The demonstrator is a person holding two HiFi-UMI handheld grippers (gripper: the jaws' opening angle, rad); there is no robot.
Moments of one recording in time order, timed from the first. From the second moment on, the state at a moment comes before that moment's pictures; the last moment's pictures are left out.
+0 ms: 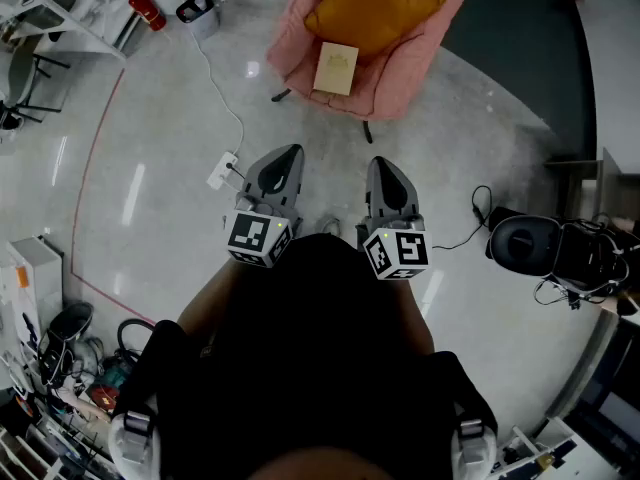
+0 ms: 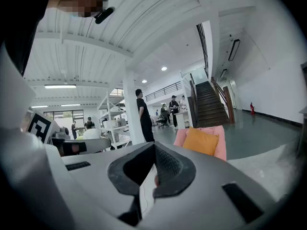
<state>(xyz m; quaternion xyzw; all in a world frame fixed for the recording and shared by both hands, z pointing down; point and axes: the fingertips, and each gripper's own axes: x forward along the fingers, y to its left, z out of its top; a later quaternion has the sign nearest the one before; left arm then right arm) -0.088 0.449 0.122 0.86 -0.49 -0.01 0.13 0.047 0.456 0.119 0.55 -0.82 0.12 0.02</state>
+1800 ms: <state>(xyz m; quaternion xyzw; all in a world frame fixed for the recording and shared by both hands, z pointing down) -0.184 0.420 0.137 0.88 -0.47 -0.01 0.13 -0.049 0.428 0.139 0.57 -0.81 0.13 0.02</state>
